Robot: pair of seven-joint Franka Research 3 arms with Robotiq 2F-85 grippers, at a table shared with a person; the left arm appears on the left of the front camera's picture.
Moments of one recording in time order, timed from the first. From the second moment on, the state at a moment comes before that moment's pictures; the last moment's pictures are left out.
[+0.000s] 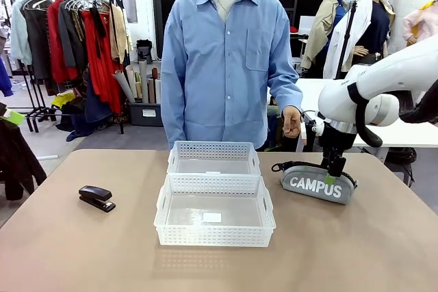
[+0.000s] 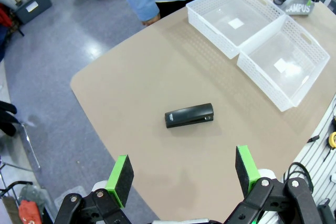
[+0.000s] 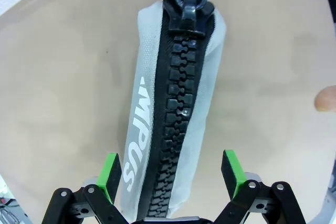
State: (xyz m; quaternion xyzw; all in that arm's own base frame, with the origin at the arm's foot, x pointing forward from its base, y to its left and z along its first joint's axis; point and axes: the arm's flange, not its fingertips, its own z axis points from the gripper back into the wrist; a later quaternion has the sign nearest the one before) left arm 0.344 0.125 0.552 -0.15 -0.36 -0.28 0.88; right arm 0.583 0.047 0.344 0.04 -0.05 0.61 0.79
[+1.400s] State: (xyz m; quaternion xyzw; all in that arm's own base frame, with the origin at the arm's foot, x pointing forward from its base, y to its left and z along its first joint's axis) left arm 0.344 0.125 0.552 -0.15 -0.36 -0.28 0.88; right arm 0.577 0.051 0.330 0.04 -0.05 0.61 0.79
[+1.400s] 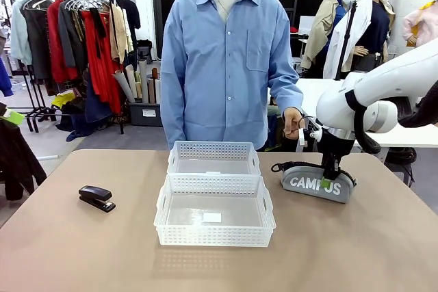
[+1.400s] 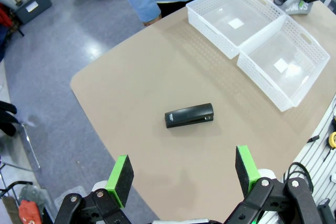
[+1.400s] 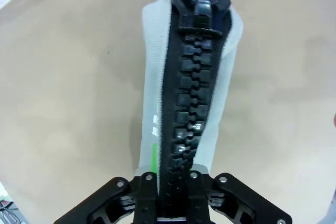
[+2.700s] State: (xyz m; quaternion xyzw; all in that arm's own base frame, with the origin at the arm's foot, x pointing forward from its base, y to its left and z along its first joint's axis) left arm 0.344 0.125 0.552 -0.15 -0.36 -0.28 0.88; right arm 0.533 0.064 0.475 0.06 -0.04 0.56 0.83
